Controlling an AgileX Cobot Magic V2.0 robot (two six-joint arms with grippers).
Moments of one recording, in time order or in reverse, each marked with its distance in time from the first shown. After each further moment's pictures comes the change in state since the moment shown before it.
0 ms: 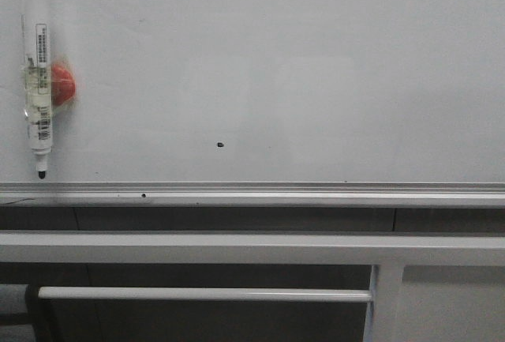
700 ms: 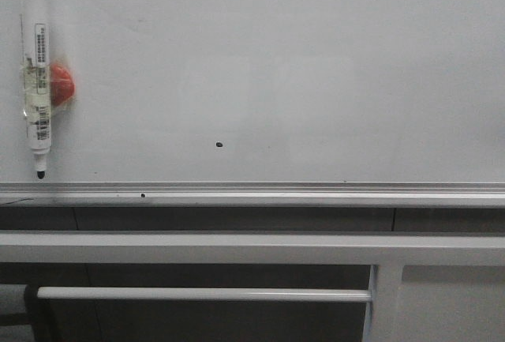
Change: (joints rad) left arm -0.002 0.000 0.000 -0.318 -0.165 0.000; right arm 0.000 0.000 0.000 0.016 -0.334 0.172
